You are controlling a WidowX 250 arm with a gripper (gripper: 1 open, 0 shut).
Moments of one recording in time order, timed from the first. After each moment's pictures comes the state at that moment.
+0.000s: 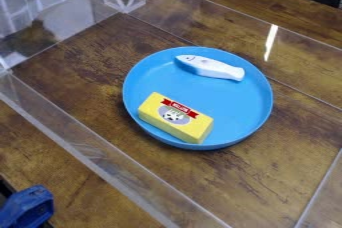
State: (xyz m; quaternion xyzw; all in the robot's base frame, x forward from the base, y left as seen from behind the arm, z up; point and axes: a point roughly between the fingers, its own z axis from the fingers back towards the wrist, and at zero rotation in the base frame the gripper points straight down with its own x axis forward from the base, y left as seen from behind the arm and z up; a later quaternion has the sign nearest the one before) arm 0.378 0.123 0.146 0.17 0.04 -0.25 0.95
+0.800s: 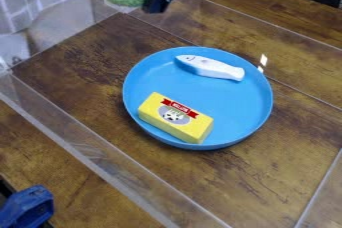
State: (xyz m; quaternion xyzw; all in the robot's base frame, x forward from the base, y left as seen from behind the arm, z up) arm 0.380 0.054 0.129 0.18 0.01 -0.24 0.95
